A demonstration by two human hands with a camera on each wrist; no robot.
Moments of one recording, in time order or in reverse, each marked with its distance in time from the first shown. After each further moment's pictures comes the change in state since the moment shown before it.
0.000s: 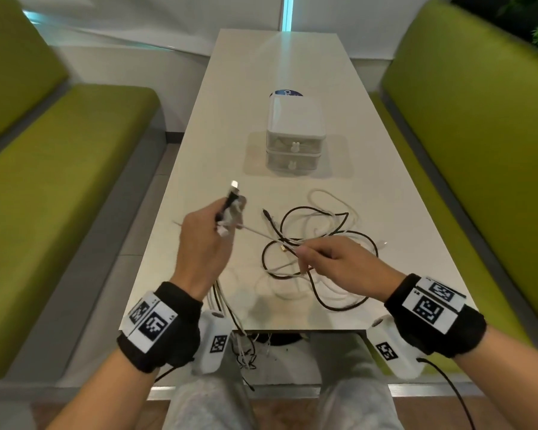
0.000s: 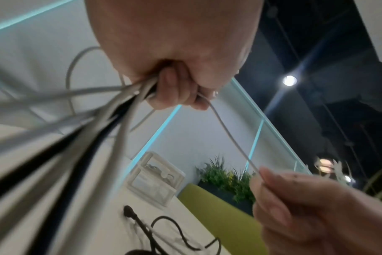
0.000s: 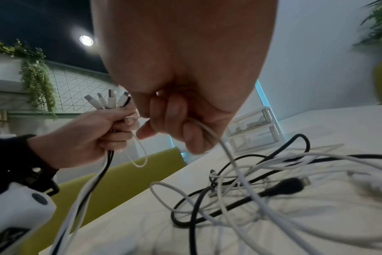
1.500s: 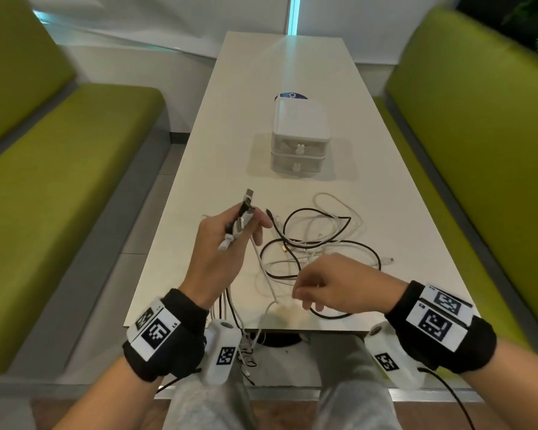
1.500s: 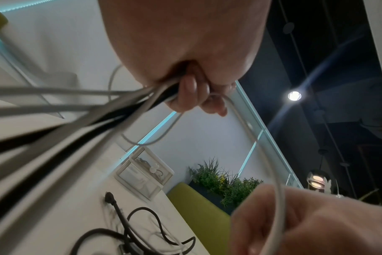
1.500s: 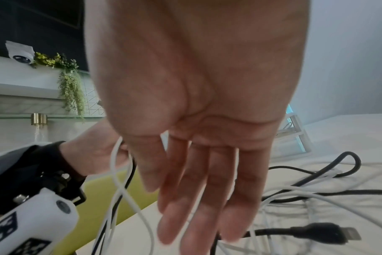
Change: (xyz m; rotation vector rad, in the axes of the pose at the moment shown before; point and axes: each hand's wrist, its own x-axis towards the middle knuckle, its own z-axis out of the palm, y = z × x) left_hand -0.014 0.019 -0.001 -0.368 -0.124 -0.075; right_hand -0.005 -0.016 0.011 -0.151 -0.327 0.127
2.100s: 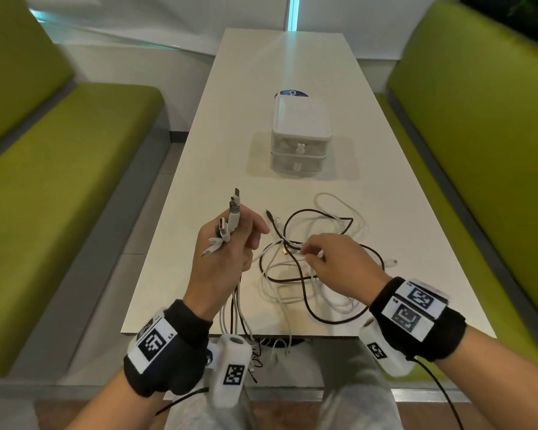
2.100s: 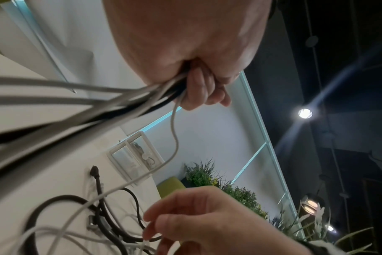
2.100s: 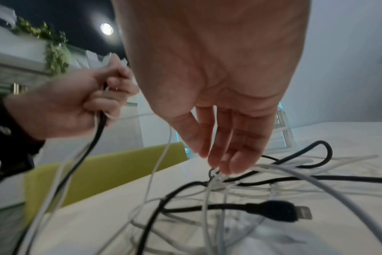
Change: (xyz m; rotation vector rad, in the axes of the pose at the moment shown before) left_hand -0.002 0.010 0.008 -0.280 0.042 -0.121; right_hand 0.029 0.023 -0.001 -0.120 0.407 0.161
